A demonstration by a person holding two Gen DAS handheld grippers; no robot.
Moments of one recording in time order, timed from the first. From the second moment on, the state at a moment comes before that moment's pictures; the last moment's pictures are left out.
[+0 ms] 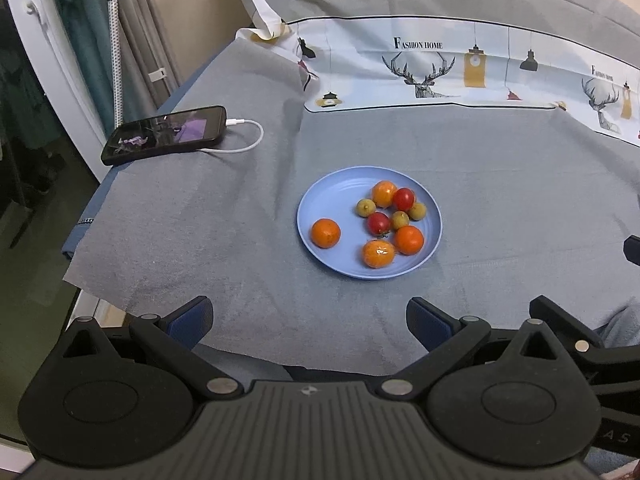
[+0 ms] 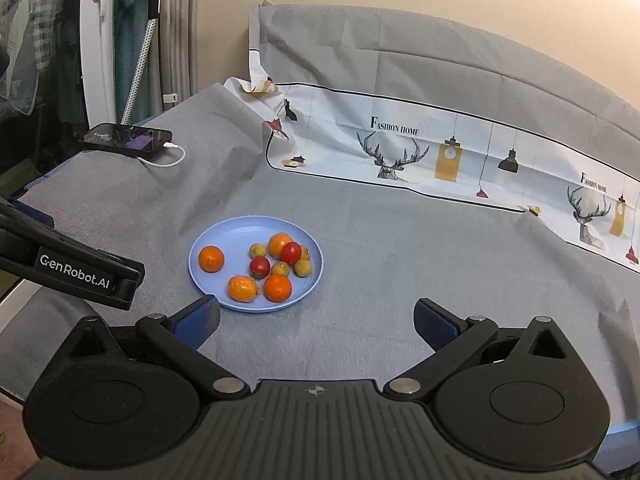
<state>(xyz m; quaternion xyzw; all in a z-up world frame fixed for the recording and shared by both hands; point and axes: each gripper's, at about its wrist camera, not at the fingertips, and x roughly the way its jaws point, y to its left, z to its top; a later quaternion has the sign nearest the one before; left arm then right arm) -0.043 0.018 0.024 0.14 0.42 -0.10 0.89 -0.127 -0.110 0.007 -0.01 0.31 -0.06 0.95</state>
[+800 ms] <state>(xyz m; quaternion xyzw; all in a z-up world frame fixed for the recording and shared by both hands) -0.042 0.015 0.023 0.15 0.43 -0.09 0.89 -0.126 -0.110 0.007 -0.01 0.31 -0.06 0.95</state>
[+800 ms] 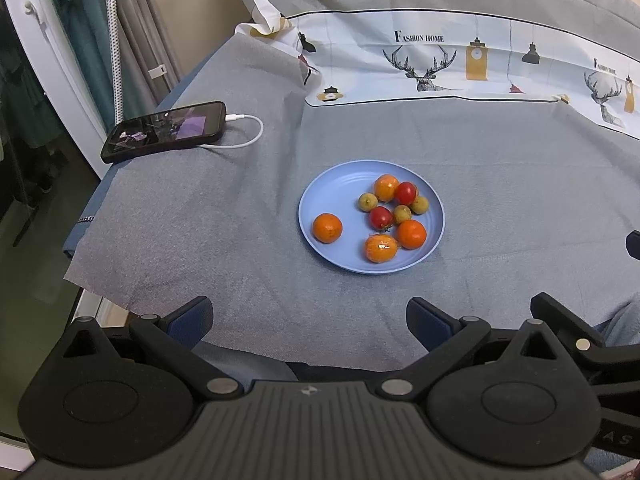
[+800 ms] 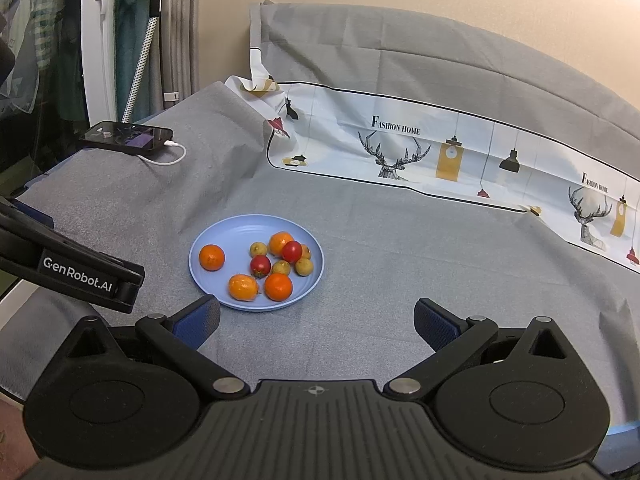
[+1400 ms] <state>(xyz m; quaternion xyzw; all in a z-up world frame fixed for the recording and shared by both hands) -0.039 0.013 0.020 0.15 0.43 -0.09 0.88 -0.126 -0.110 0.006 -0.01 0.31 -0.06 0.95</state>
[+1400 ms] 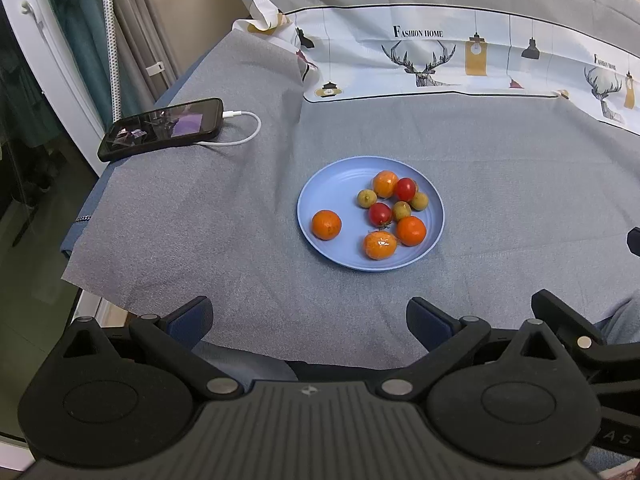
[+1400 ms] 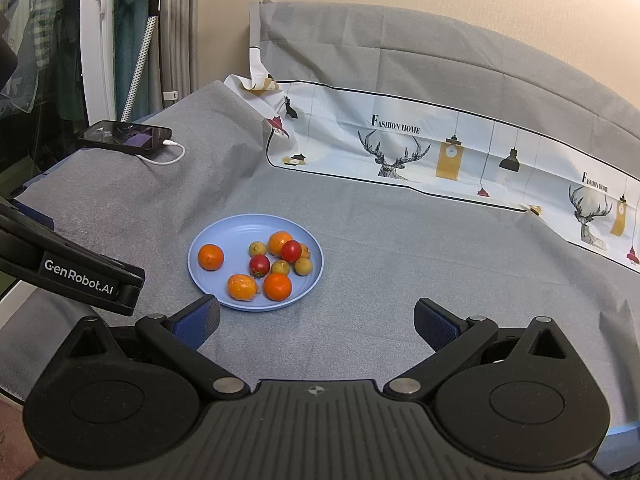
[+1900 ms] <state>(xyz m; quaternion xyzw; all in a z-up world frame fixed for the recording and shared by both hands) -0.039 0.012 0.018 0.16 0.44 -0.09 0.88 -0.126 -0.111 0.006 -0.01 0.31 -0.06 0.95</state>
